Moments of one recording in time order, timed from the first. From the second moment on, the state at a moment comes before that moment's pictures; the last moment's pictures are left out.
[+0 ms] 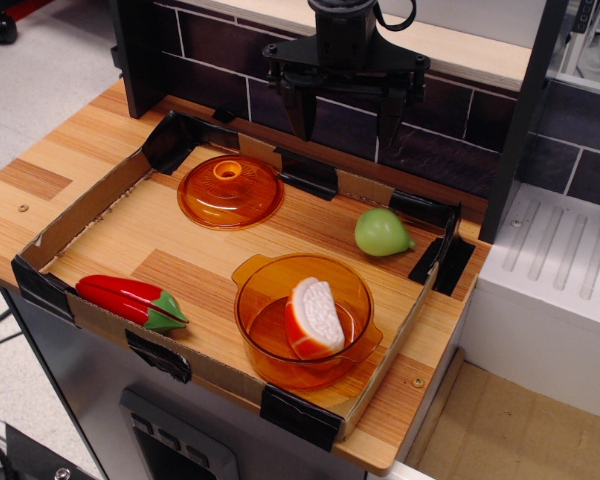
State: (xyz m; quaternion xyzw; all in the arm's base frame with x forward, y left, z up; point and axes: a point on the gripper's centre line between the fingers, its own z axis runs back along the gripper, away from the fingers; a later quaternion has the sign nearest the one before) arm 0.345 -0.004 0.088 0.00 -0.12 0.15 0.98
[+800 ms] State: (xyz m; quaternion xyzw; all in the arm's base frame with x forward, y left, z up) arm 0.287 -0.009 0.109 -0.05 -0.13 0.21 0.97
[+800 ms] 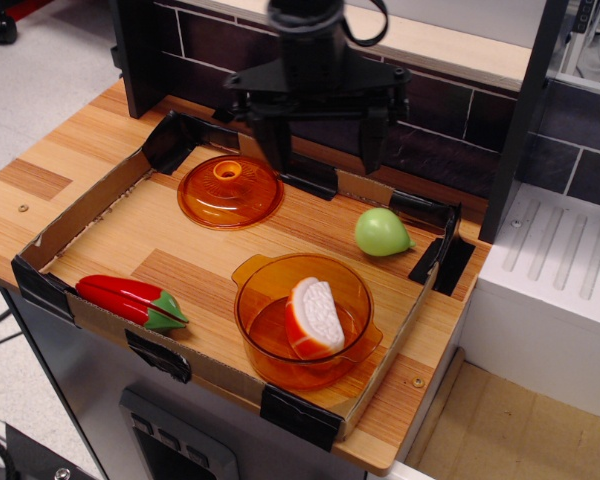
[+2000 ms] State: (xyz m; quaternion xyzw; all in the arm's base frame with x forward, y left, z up) arm 0.238 -0.033 0.058 -0.04 -0.03 0.43 0.90
